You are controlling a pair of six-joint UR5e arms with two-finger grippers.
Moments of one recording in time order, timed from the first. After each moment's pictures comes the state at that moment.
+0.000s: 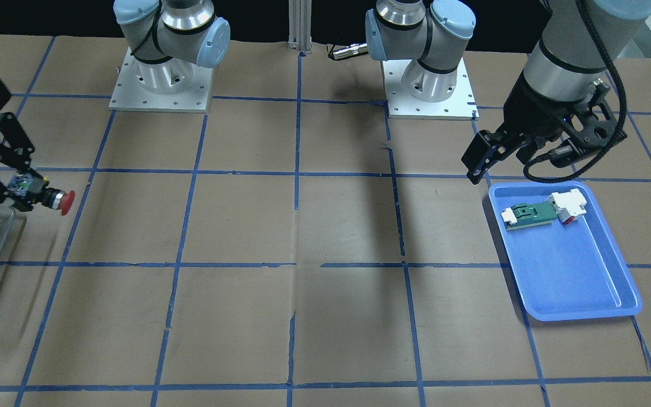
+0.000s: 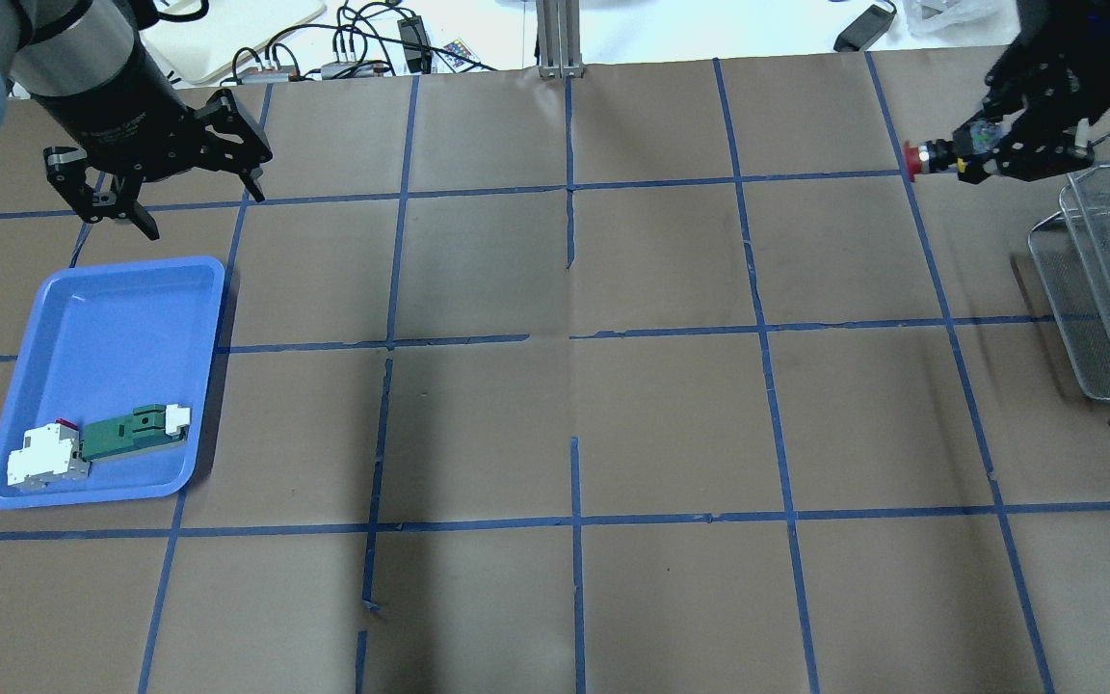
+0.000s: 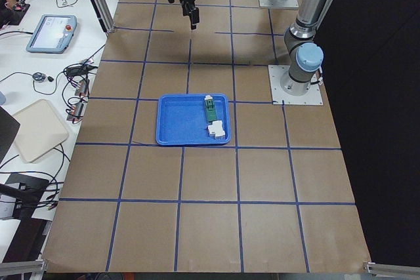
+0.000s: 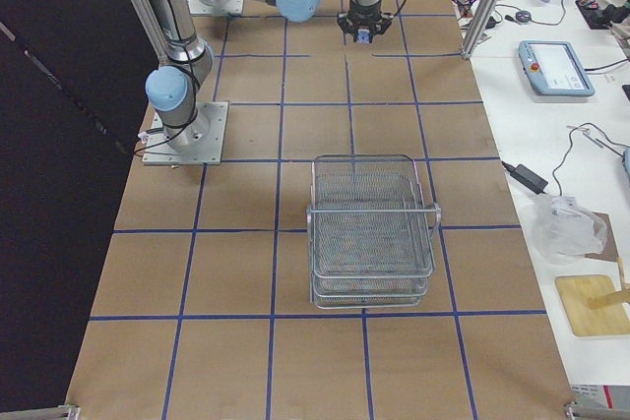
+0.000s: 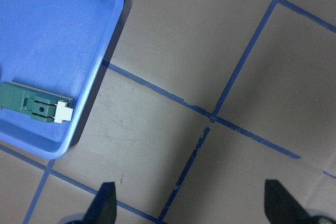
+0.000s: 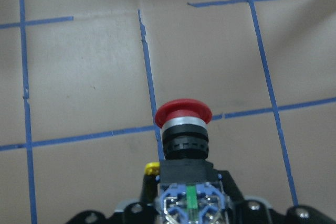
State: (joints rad) left arm -1.47 -1.60 -1.54 -1.55 1.62 -0.28; right arm 1.12 -1.46 1.55 -1.63 -1.25 -1.92
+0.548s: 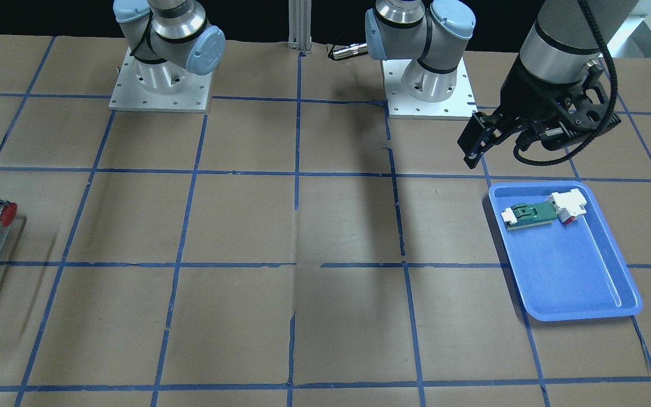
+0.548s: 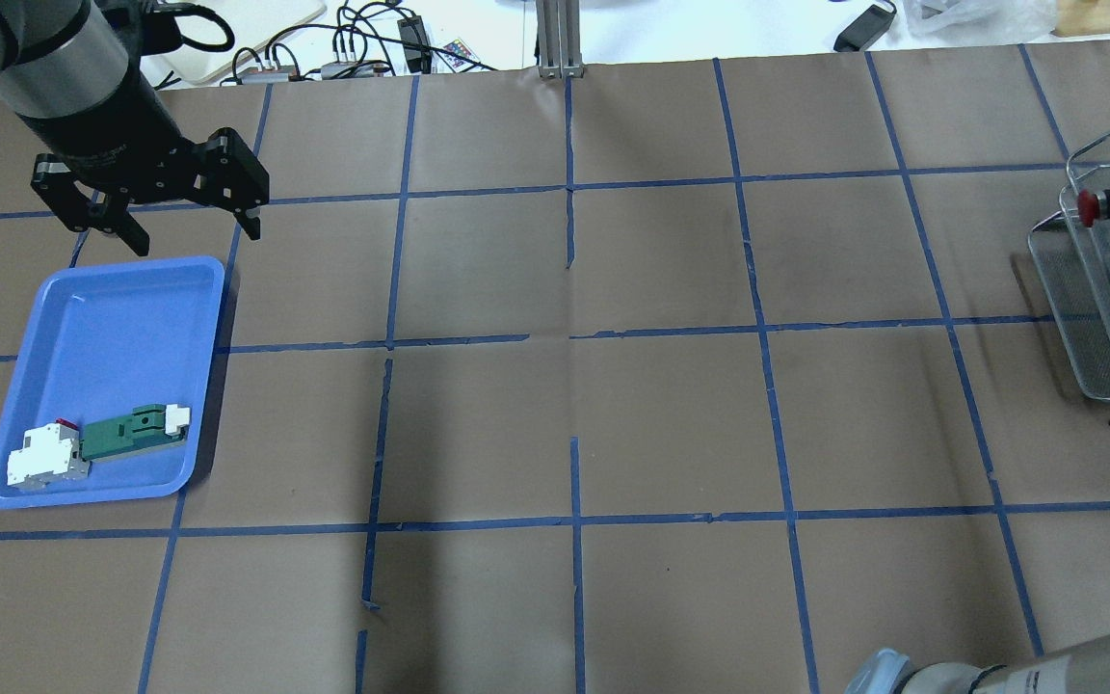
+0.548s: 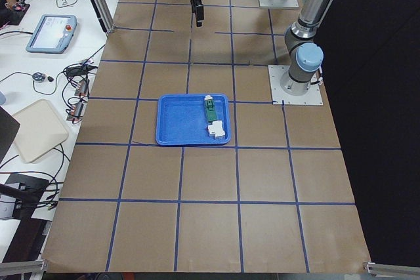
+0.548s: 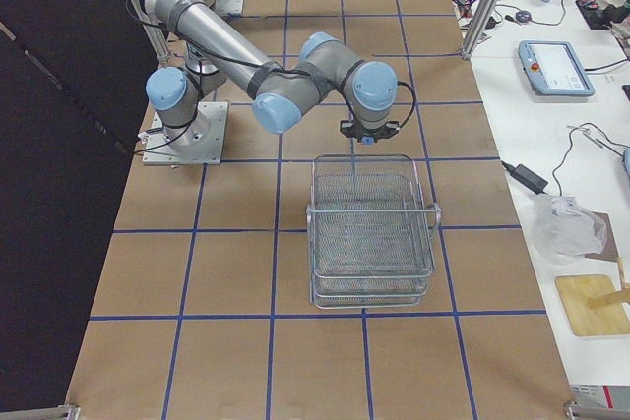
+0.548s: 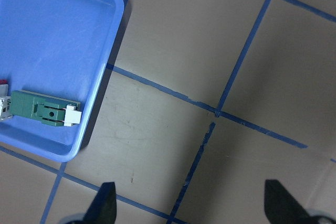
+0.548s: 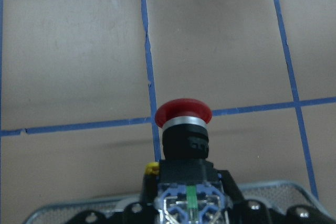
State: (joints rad) left arm -1.48 -1.57 -1.57 -1.59 1.63 -0.02; right arm 0.85 -1.31 1.51 -1.64 -1.25 -2.25
